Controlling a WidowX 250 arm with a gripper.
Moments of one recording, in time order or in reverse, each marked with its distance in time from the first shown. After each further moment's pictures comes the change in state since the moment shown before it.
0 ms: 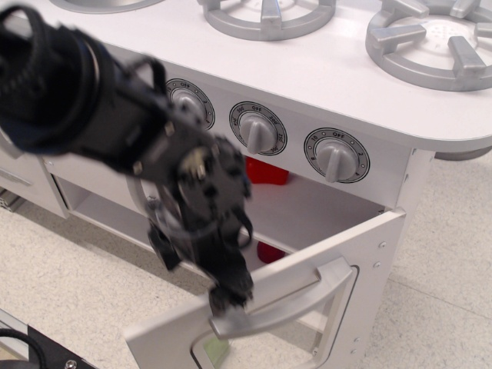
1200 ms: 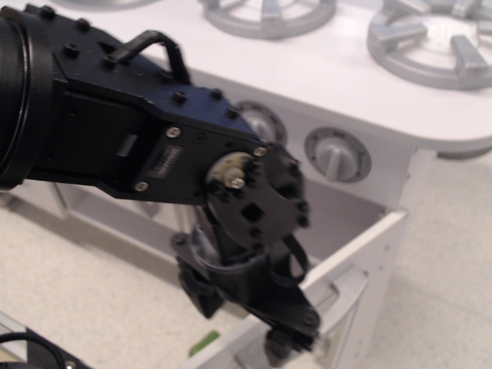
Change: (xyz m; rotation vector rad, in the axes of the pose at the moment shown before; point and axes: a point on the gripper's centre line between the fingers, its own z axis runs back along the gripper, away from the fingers) arm -0.012 -0.062 0.040 -0.131 -0.008 0.085
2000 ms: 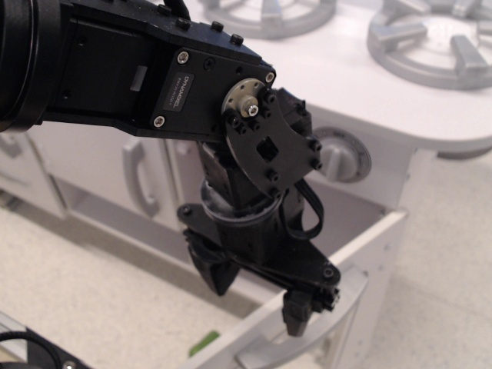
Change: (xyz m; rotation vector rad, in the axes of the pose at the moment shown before) arm 0.015 -0.005 0.018 -0.041 0.021 0.096
